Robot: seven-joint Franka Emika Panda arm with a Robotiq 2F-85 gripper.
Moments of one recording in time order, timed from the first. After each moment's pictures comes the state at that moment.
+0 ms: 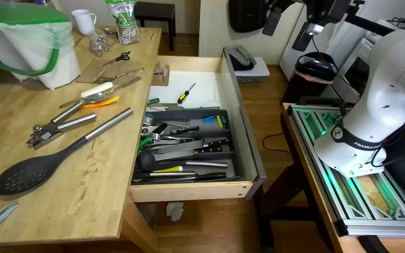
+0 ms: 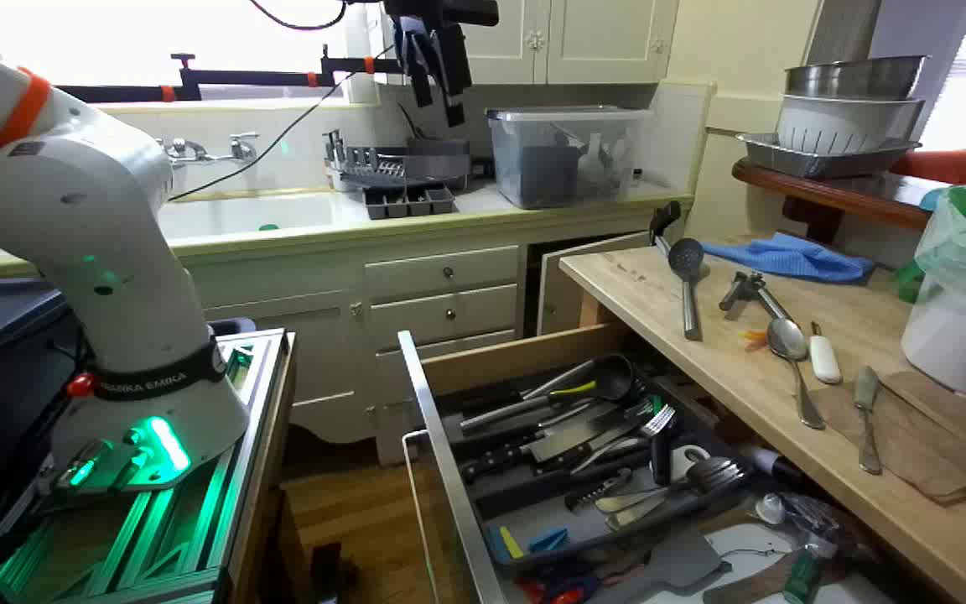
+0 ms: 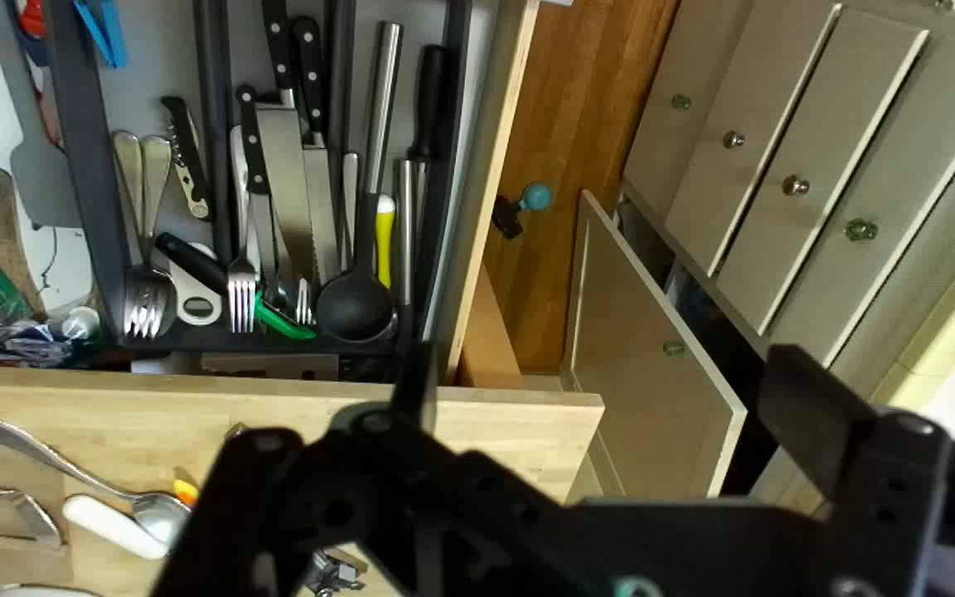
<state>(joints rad) 0.13 -0.82 -0.11 -2.54 0.13 1.94 -0.26</state>
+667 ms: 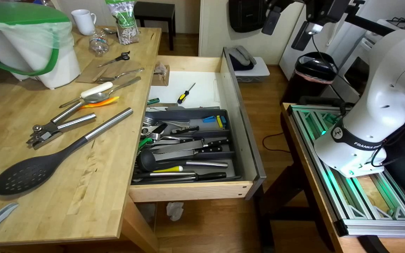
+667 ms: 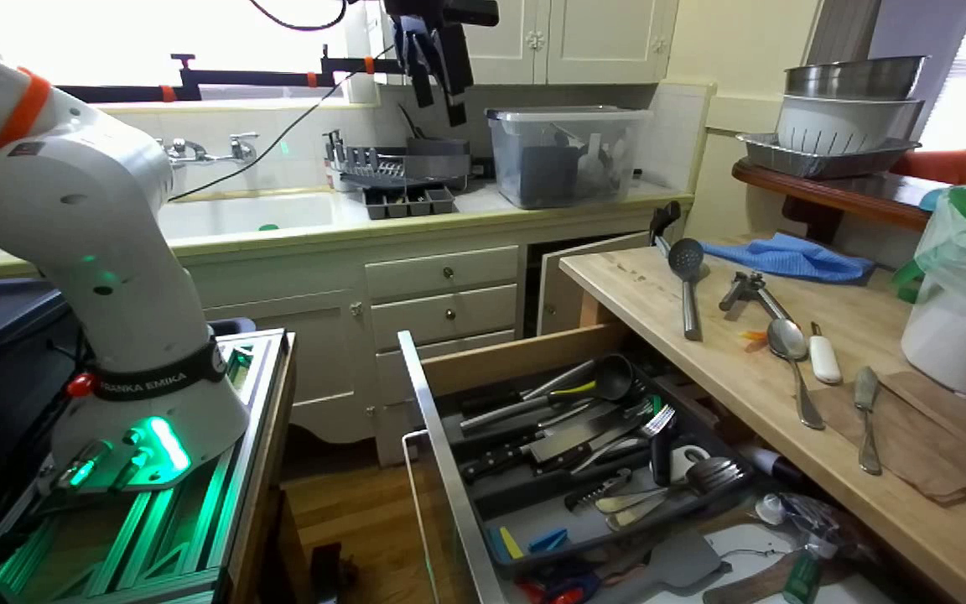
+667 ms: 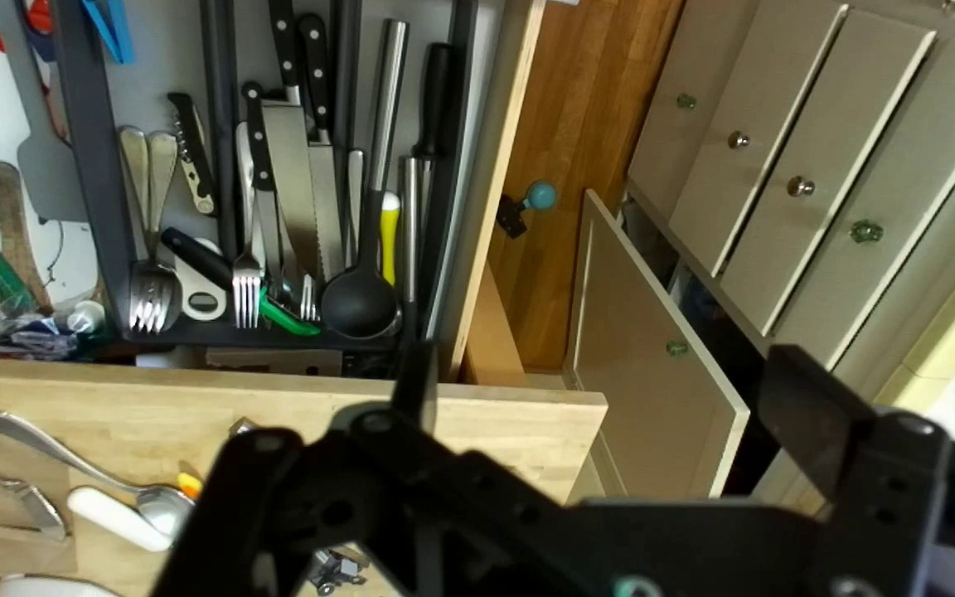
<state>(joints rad) 0.12 -0.82 -0.11 -2.54 0.12 1.95 -0.27</state>
